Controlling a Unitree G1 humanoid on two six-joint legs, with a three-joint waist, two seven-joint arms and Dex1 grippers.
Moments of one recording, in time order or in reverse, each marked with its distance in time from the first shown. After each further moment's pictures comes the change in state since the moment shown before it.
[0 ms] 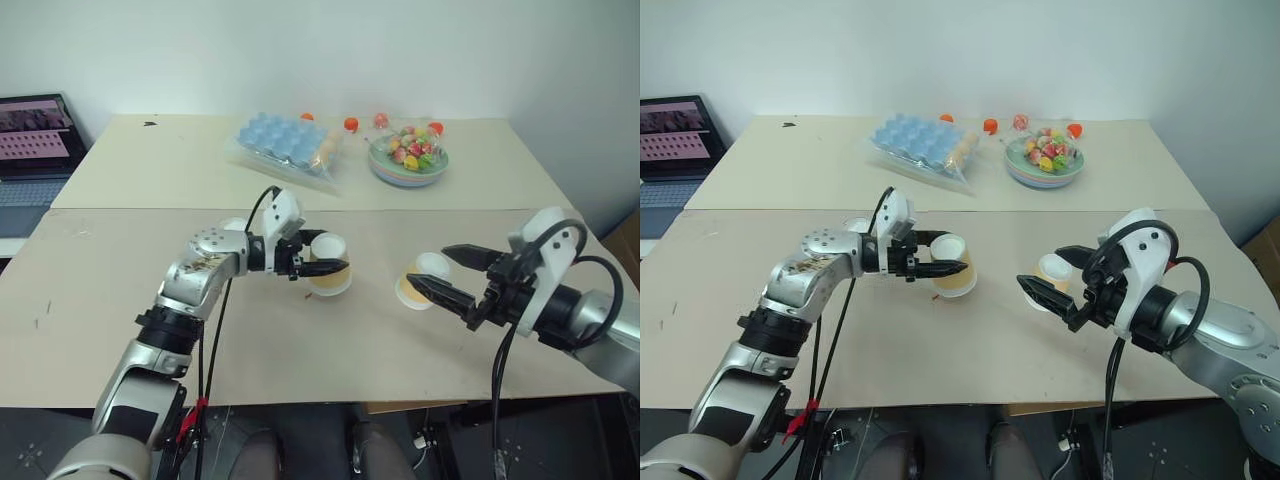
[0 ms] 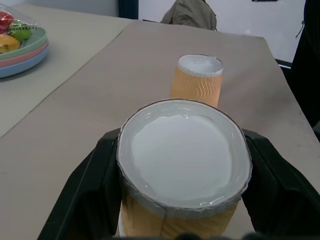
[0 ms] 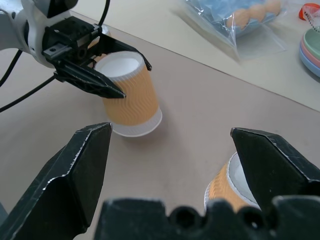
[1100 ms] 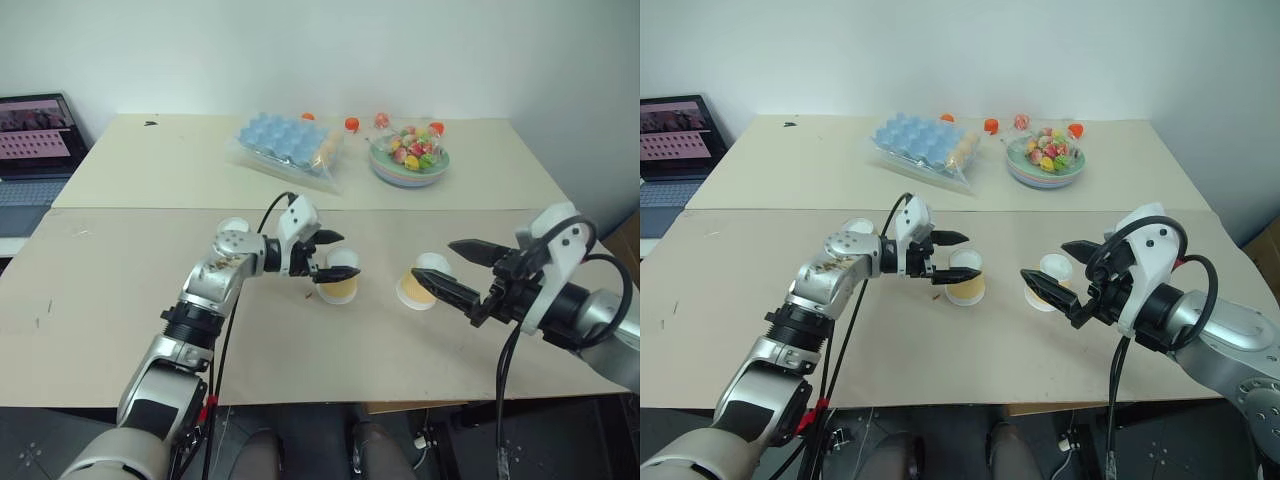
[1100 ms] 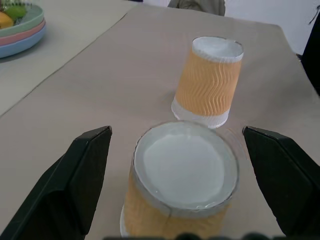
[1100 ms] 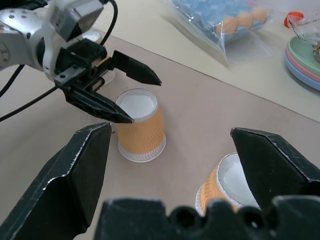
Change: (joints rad) left arm -0.074 -0.083 0.032 0.056 0.063 0.059 0.009; right arm 0.022 -0.054 -0.003 0.005 0.043 -0.056 -0.051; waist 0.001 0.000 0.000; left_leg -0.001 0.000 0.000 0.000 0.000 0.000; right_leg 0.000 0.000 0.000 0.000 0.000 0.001
